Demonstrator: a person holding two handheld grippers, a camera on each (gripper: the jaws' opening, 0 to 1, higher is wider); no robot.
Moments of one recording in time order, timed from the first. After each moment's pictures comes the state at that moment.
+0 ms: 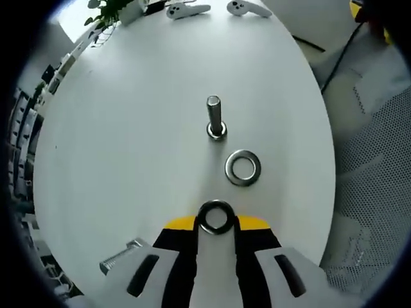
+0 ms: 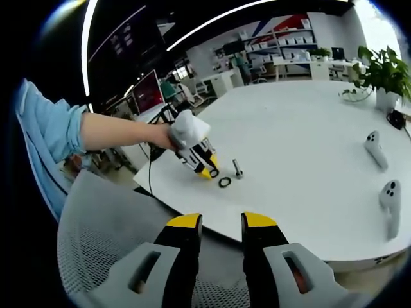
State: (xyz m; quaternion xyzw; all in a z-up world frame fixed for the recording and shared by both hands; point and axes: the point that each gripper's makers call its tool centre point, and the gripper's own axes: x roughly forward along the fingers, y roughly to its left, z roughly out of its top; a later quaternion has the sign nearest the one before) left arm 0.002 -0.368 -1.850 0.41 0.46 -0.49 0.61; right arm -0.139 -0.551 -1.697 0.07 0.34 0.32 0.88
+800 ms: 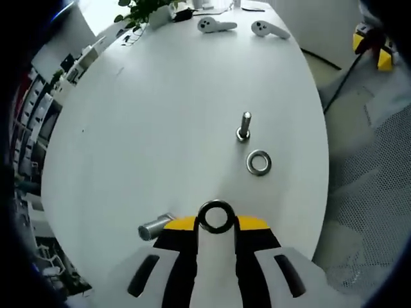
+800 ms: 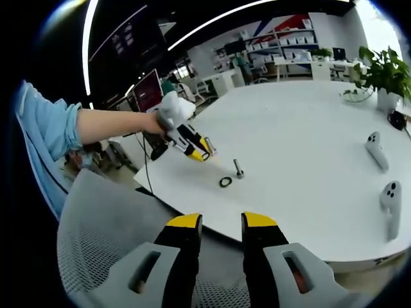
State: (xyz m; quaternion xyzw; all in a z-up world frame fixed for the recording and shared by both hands) left arm 0.024 -0.340 -1.798 0.39 0.46 -0.46 0.66; right arm -0.140 -0.550 -1.697 0.06 0.34 0.33 0.88
